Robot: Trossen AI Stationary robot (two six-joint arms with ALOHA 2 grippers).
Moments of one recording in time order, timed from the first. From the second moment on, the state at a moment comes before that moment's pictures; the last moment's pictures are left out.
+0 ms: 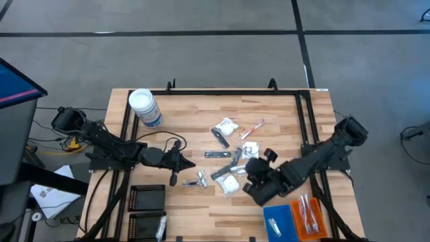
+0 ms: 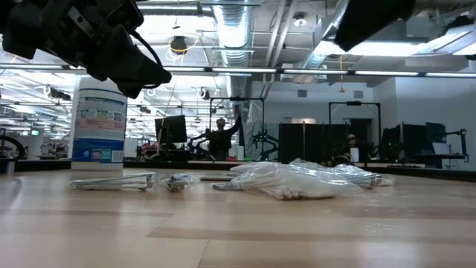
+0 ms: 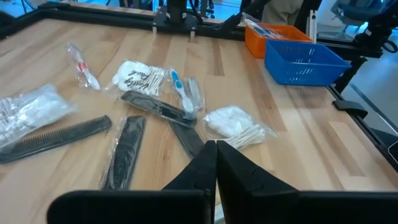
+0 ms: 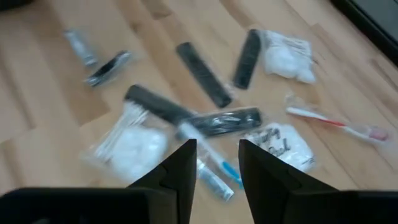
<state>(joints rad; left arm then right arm) -0.32 1.22 0.34 0.54 -0.29 -0.22 0.57 1.64 1.35 -1.03 0.70 1.02</state>
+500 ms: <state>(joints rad) -0.34 1.22 0.34 0.54 -0.29 -0.22 0.21 1.64 1.22 -0.66 0.55 0.61</state>
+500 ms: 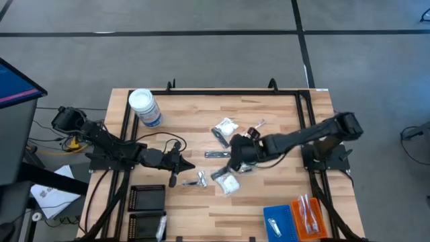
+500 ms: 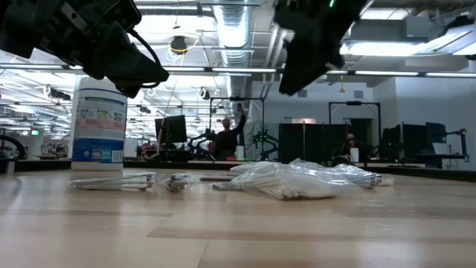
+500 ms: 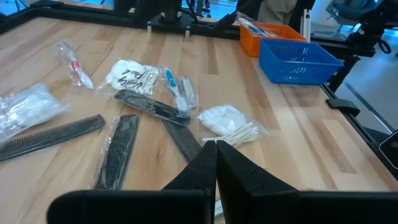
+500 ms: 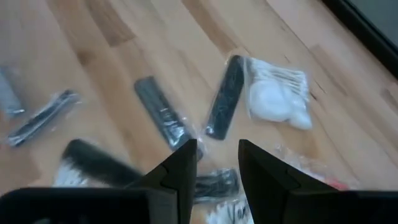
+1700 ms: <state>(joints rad) -0.34 1.22 0.34 0.54 -0.29 -0.22 -0.10 1.59 0.96 -0.43 -0.07 0.43</state>
